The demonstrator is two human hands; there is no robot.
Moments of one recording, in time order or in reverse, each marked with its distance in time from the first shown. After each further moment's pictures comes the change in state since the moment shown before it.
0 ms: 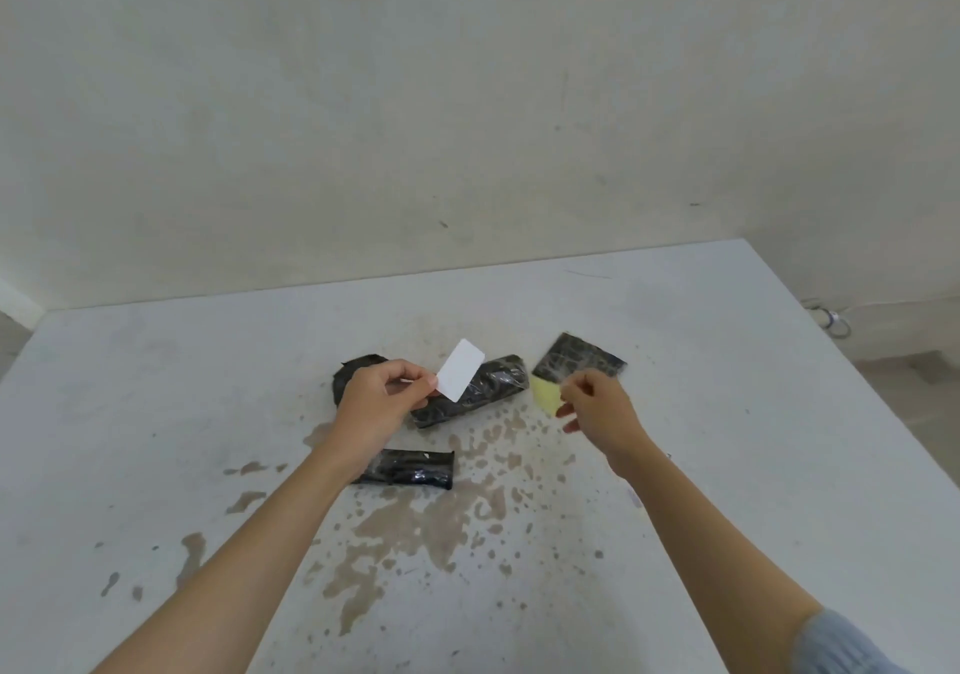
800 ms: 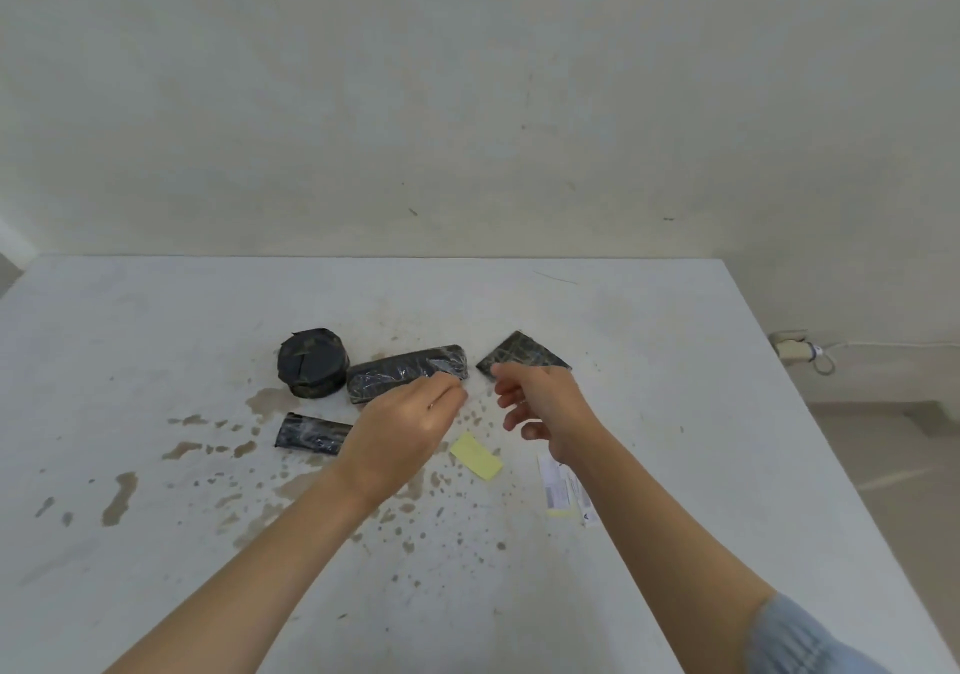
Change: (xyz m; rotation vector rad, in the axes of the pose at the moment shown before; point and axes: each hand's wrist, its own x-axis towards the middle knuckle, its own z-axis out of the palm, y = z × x) left_hand -0.044 0.007 0.100 1.065 0.127 1.025; right_hand -0.024 -0.032 -0.057 0.132 -0.274 0.165
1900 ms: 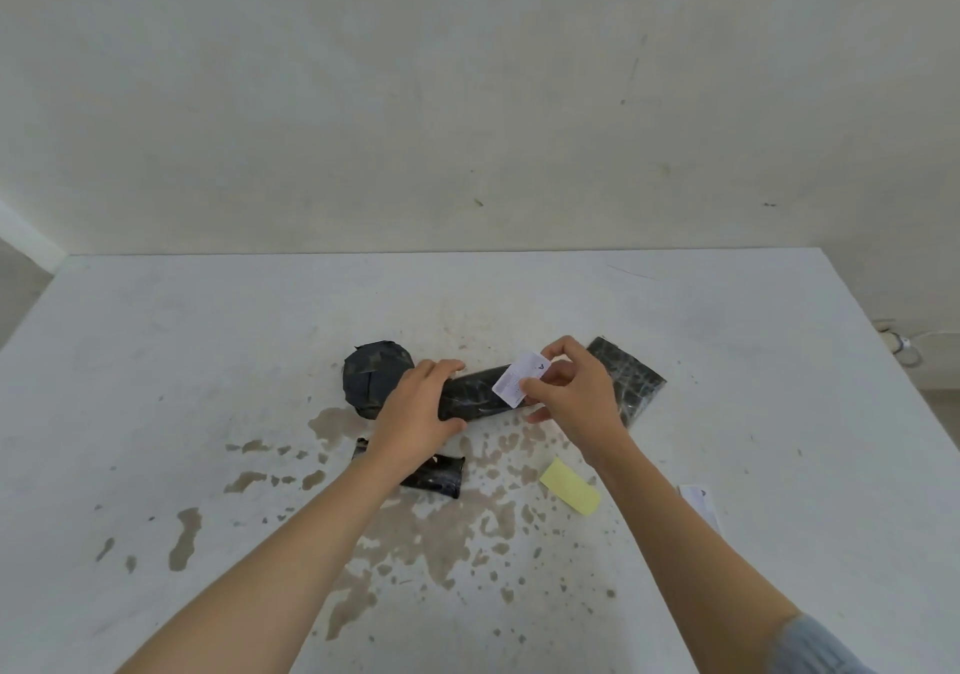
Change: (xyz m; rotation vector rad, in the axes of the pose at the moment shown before) left_hand -0.021 -0.115 0.047 -0.437 -0.413 -0.721; right_hand 0.071 0.007 0.077 -0.111 0.104 -0.363
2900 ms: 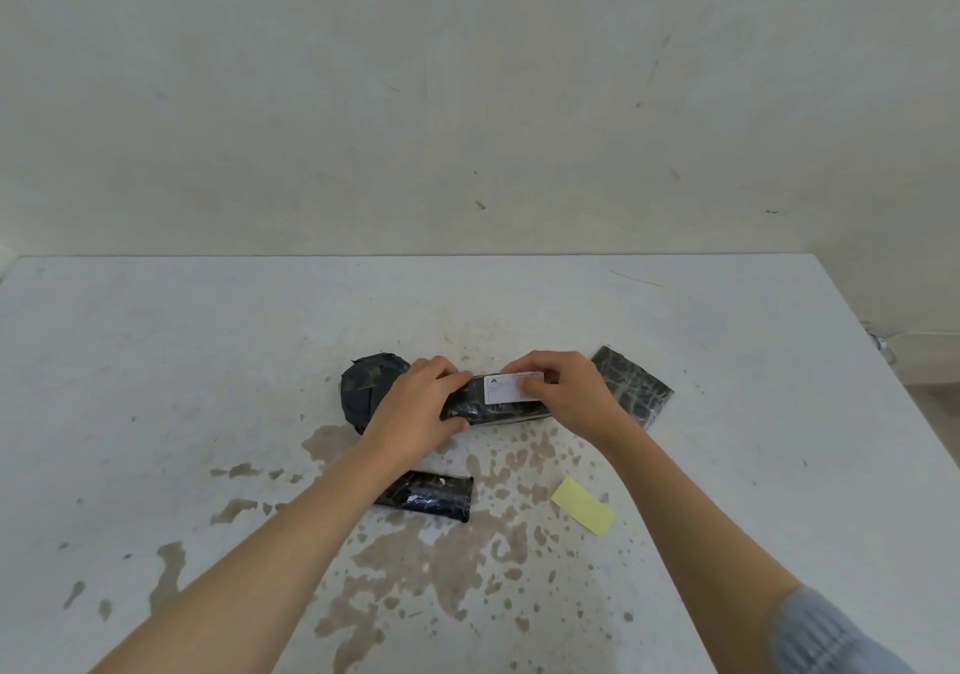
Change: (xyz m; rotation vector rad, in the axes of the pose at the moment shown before) left_hand 0.032 -0.023 -0.008 0.151 -0.088 0.231; right_hand 0.039 -0.003 0.011 -0.384 -0.202 -0.079
